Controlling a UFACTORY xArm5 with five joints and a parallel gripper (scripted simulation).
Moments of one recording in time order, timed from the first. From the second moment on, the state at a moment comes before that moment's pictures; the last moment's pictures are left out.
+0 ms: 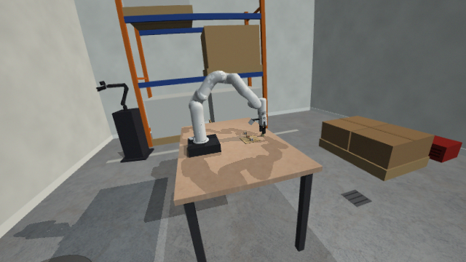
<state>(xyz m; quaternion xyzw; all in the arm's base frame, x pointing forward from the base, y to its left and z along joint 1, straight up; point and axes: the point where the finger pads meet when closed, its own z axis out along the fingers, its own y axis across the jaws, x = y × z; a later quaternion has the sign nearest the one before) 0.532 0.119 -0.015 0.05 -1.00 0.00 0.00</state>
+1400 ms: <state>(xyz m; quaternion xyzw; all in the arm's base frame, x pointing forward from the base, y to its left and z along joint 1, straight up) 0.532 0.119 -0.036 0.05 -1.00 0.00 0.00</state>
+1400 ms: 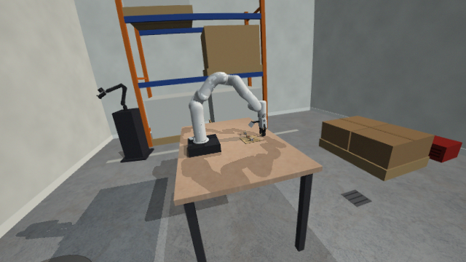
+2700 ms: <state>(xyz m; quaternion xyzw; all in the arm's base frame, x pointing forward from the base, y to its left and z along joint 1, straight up) 0.532 0.119 -0.045 0.05 -1.00 0.00 0.00</state>
